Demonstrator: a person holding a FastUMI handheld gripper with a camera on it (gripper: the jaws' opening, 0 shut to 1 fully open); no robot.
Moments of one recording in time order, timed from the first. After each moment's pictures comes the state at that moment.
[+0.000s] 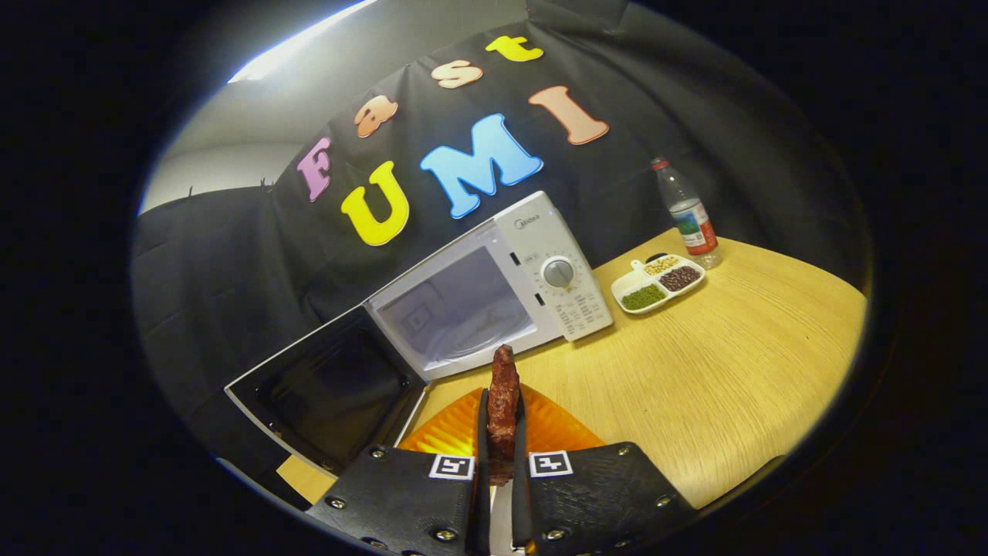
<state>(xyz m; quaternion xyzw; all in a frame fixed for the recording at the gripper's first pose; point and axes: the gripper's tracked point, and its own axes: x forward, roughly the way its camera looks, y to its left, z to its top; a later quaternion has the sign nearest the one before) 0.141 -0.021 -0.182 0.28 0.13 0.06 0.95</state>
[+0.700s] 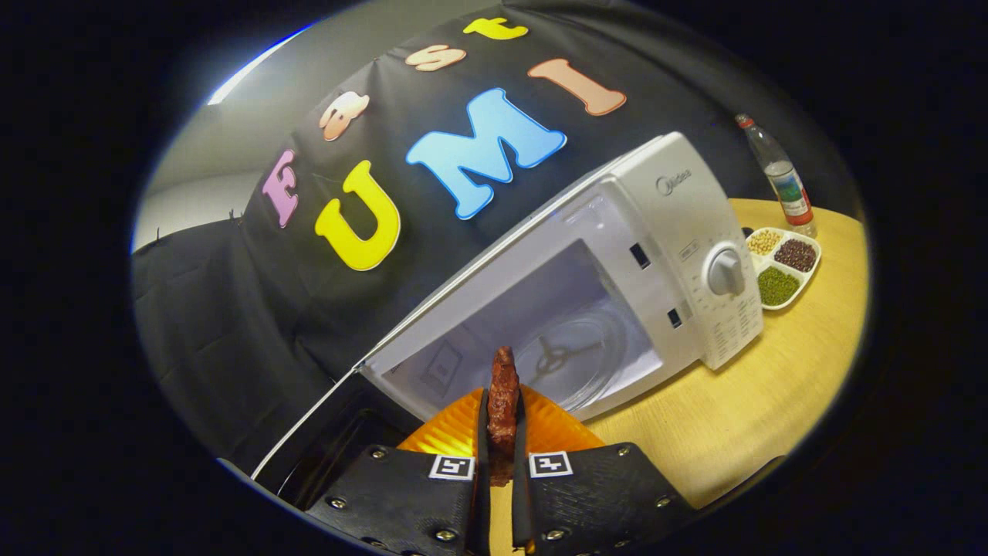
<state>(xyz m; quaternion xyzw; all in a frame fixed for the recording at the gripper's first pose) 0.352 0.074 -0.160 0.38 0.13 0.02 0.92</state>
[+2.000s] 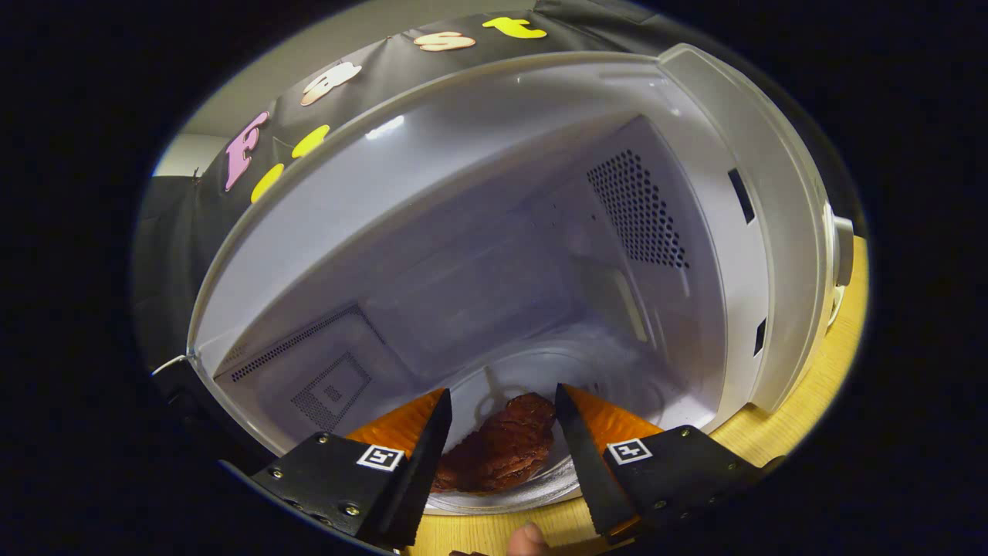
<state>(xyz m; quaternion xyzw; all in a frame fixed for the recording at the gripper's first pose) 0.469 0.052 -0.241 0.27 0.12 -0.09 0.95</state>
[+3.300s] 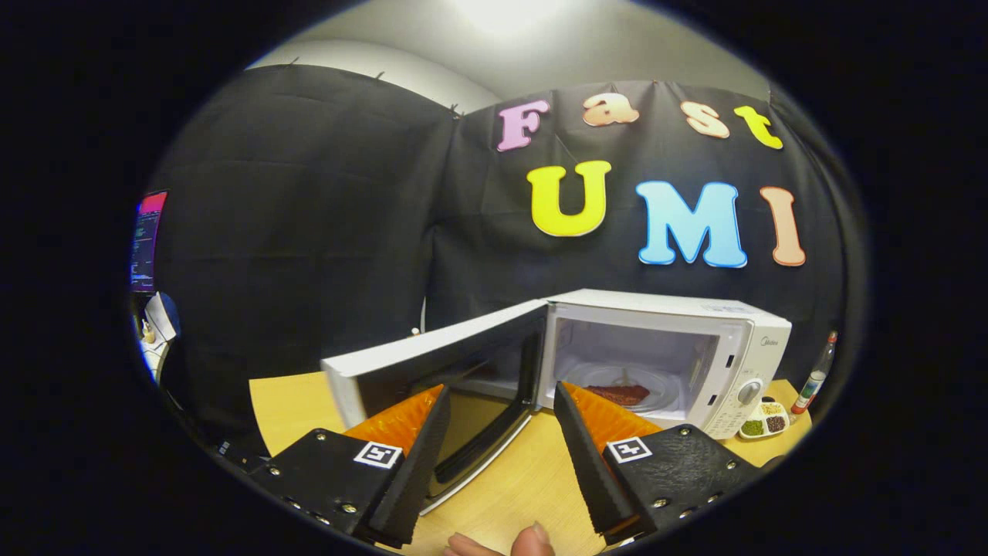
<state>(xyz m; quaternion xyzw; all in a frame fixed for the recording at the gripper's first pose) 0.136 0.193 -0.087 -0.02 0.03 0.25 0.97</state>
